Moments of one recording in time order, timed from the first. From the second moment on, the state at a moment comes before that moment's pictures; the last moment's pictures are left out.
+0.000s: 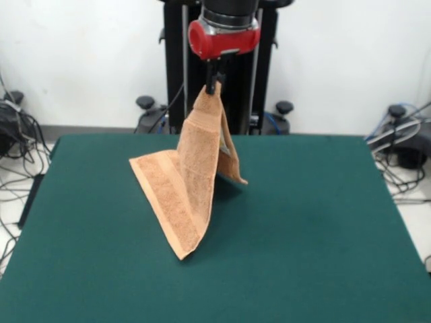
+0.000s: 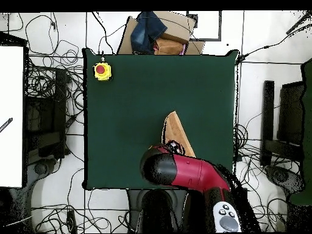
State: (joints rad) arm -0.31 -0.84 -0.02 2.03 -0.13 0.32 0.94
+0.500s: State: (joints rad) arm -0.31 -0.83 -0.02 2.03 -0.12 0.31 0.94
